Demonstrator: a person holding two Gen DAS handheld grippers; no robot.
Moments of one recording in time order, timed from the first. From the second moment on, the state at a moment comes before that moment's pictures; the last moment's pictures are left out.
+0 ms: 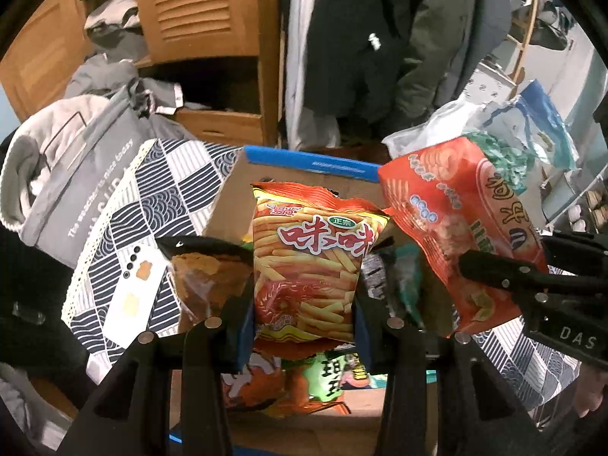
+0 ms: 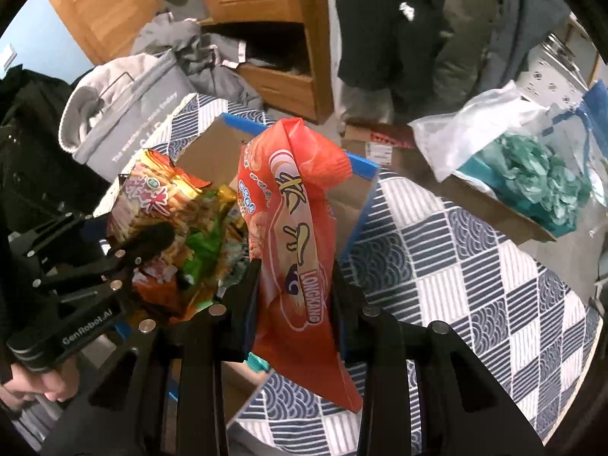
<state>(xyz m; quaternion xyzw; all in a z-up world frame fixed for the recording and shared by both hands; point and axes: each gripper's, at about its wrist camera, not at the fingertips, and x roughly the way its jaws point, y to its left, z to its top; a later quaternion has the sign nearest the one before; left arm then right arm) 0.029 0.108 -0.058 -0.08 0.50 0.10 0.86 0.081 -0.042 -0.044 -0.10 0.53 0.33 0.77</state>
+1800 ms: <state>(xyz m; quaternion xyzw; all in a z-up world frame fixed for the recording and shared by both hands) -0.021 0.089 0.022 -0.07 0.43 0.11 0.89 0.017 -0.090 0.023 -0.10 0.41 0.30 0.85</state>
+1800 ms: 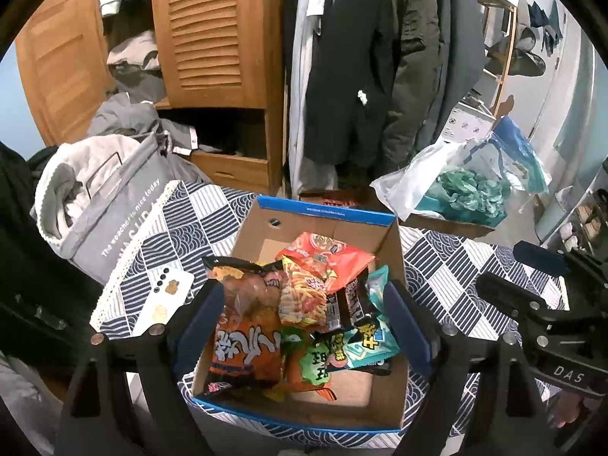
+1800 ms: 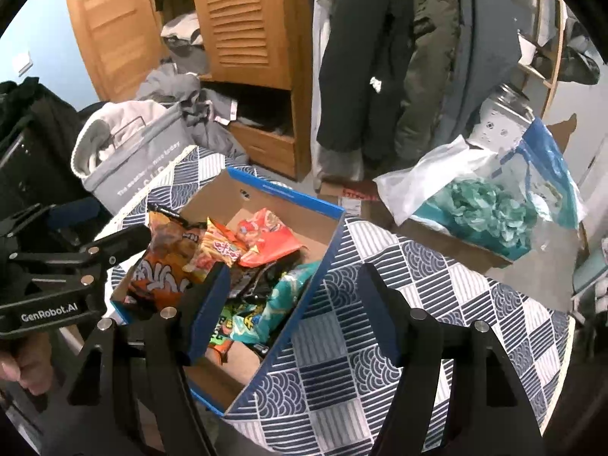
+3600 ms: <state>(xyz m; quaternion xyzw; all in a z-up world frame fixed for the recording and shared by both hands) -0.020 0.072 0.026 -0.04 0.42 0.11 0.90 0.016 -0.111 0.013 -0.10 0.41 0.28 0.86</state>
